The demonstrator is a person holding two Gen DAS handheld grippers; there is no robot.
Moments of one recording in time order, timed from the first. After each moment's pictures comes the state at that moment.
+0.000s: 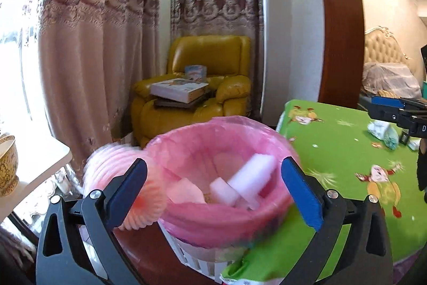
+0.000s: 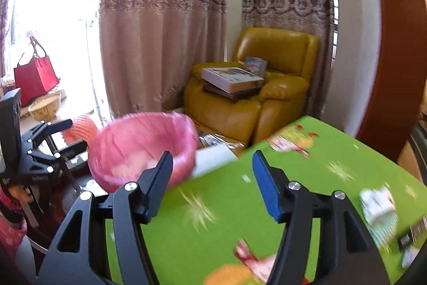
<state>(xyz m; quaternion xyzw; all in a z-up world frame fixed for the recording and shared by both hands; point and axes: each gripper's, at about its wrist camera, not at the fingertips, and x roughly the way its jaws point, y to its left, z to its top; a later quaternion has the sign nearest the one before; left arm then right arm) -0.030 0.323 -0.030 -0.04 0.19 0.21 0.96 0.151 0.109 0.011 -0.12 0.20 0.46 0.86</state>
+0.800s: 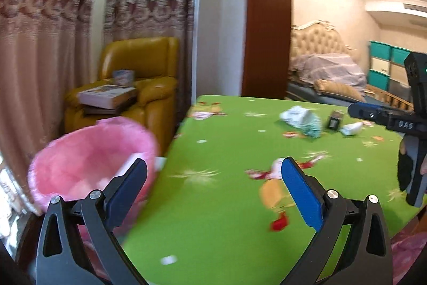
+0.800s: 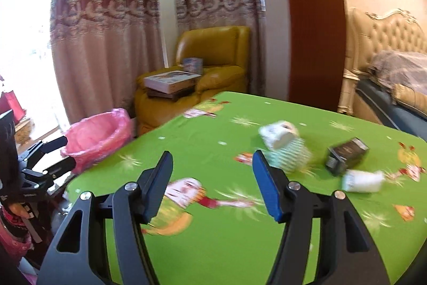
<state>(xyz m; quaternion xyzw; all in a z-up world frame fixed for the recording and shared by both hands) 0.024 0.190 -0.038 -0.03 0.19 0.03 0.98 0.147 -0.067 -0.004 -0.04 0.23 0.32 0.92</state>
